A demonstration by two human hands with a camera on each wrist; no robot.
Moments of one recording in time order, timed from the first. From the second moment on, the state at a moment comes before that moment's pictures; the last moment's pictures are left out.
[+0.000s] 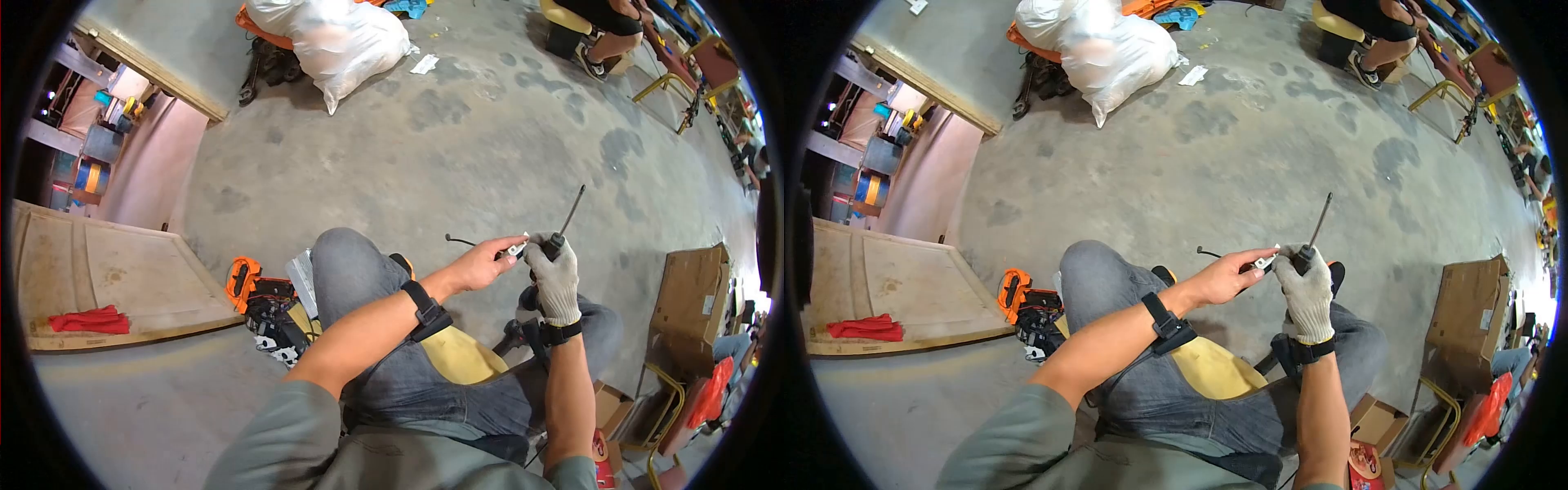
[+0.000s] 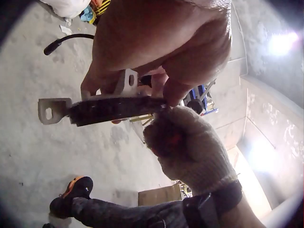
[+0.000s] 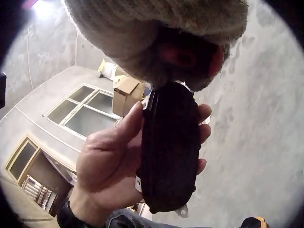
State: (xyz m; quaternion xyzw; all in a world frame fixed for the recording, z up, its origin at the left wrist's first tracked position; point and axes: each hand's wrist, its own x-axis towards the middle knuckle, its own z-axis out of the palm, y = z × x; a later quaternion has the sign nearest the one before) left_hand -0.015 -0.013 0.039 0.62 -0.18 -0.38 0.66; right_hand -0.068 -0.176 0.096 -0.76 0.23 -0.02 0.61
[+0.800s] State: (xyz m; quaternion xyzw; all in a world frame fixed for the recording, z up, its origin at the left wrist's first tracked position) left_hand -0.019 -0.011 0.038 0.67 -0.29 -0.33 0.60; right_hand -0.073 -0.197 0.102 -0.78 0.19 0.09 0.59
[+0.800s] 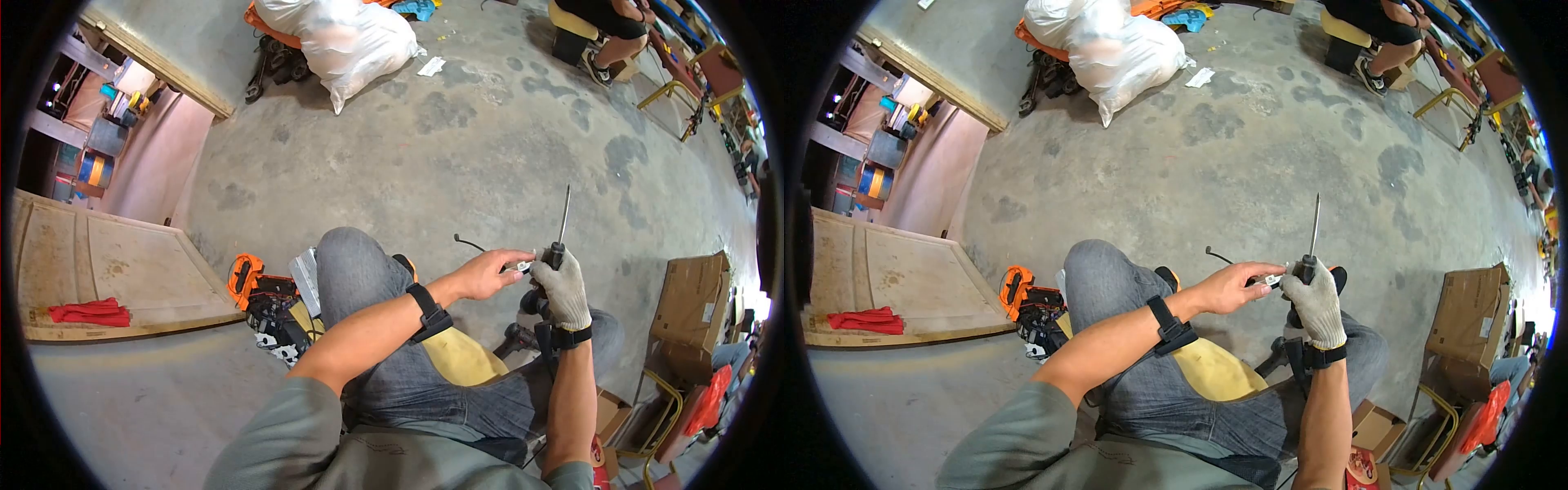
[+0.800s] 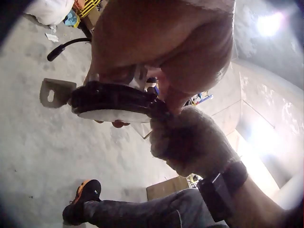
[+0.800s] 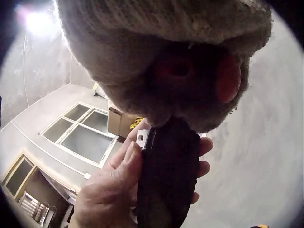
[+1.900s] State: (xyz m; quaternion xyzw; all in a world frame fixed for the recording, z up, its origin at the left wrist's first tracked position) left_hand -0.004 -0.005 0.063 0.59 -0.14 -0.40 0.68; right_hand -0.106 -0.230 0.104 -0.73 0.24 0.15 0.61
